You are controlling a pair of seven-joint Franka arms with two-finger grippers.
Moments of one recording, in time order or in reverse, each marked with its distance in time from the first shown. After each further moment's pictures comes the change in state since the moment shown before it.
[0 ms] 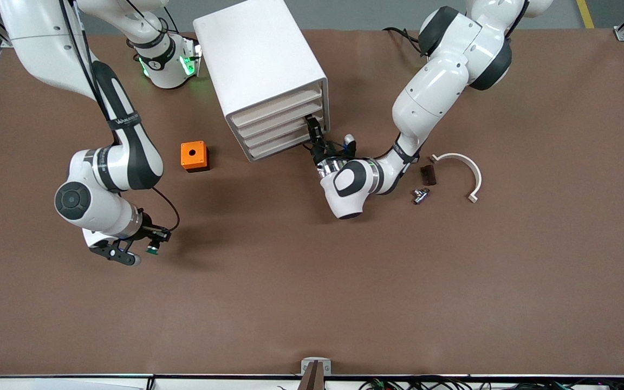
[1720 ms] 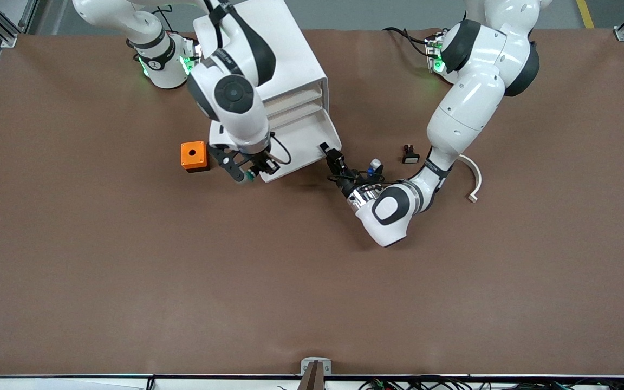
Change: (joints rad) left arm 0.188 0.000 0.017 0.023 -0.028 0.013 -0.001; right arm 0.570 -0.186 0.012 -0.040 0.005 -0.167 1.092
